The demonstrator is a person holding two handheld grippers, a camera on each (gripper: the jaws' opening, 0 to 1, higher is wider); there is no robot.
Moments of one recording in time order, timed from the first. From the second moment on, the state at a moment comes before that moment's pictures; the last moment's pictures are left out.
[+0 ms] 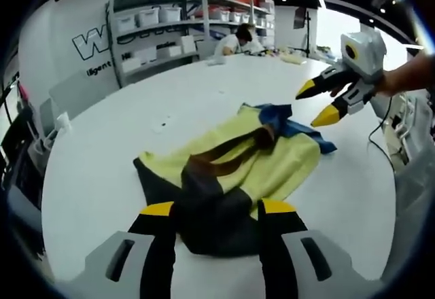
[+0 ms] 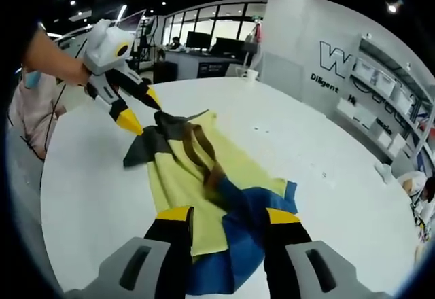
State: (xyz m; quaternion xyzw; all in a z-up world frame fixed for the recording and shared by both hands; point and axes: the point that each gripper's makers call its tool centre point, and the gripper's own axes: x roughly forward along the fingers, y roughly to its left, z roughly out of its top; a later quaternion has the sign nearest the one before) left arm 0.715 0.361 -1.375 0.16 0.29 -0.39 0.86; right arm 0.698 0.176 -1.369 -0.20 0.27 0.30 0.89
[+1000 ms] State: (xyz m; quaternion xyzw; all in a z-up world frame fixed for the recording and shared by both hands) left arm 0.755 0.351 -1.384 0.17 0.29 -0.39 0.86; right arm 0.715 0.180 -1.388 -0.22 0.29 0.32 0.87
